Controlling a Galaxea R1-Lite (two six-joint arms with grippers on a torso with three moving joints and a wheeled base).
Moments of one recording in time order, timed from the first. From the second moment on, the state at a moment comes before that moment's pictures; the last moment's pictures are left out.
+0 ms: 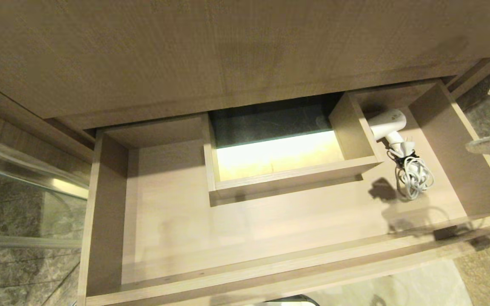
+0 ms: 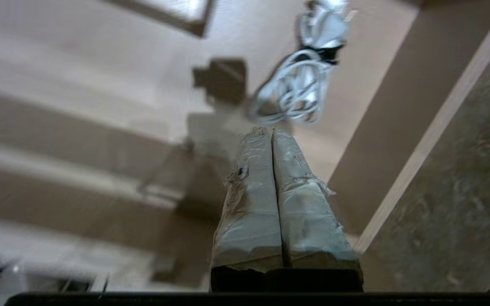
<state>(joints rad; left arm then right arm) 0.00 0.00 0.00 0.00 0.00 0.00 -0.17 1.43 -1.29 0.43 0.17 -0.61</state>
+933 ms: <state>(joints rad) 0.00 0.00 0.00 0.00 0.00 0.00 -0.25 2.05 -1.70 0.35 0.13 -0.51</state>
